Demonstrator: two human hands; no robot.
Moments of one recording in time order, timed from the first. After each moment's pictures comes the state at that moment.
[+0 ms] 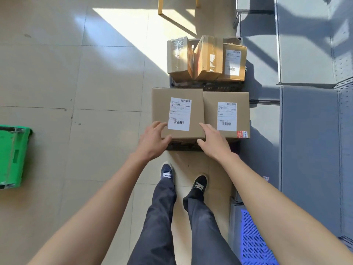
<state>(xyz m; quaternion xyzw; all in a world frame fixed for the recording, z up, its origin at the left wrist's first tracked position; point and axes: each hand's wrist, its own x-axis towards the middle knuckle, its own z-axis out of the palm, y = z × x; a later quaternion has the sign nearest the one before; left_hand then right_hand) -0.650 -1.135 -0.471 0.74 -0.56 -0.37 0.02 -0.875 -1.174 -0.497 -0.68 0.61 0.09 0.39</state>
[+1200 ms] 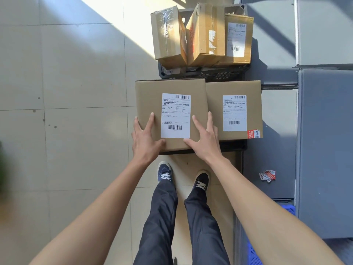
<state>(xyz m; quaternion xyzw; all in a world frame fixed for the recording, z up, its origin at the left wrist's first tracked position) -0.625 -1.188 -0.596 0.79 -0.45 -0.40 0.06 -0.832 -1.208 -0.623 -0.60 0.68 0.00 0.42</state>
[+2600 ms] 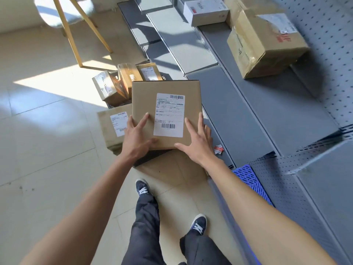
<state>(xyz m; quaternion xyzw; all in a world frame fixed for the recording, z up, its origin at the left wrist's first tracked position) -0.778 -1.033 -0.389 0.62 -0.67 -0.39 0.12 -0.991 -0.953 -0.386 -0.56 0.78 -0.10 0.27</state>
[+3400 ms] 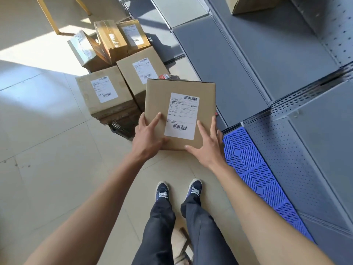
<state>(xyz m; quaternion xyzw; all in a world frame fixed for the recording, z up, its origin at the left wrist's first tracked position) -0.823 -0.885 -0.449 0.60 -0.71 -0.37 0.00 -1.019 -0.775 -0.456 -0.47 0.83 -0.10 0.29</state>
